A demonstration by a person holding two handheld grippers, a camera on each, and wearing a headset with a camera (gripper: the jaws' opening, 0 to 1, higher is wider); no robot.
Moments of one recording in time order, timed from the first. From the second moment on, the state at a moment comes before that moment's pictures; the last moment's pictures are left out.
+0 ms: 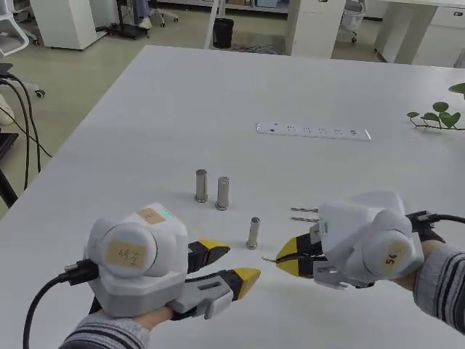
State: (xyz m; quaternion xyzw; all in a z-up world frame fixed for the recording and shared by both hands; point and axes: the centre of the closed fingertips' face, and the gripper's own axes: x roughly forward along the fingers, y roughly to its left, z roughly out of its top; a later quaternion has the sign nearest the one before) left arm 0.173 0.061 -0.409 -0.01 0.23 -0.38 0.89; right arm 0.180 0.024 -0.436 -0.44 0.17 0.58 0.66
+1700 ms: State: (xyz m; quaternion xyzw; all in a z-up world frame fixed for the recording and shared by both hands) left arm 0.160 0.043 -0.406 -0.03 0.23 -0.43 0.87; right arm 0.163 0.039 -0.420 -0.41 0.15 0.59 0.68
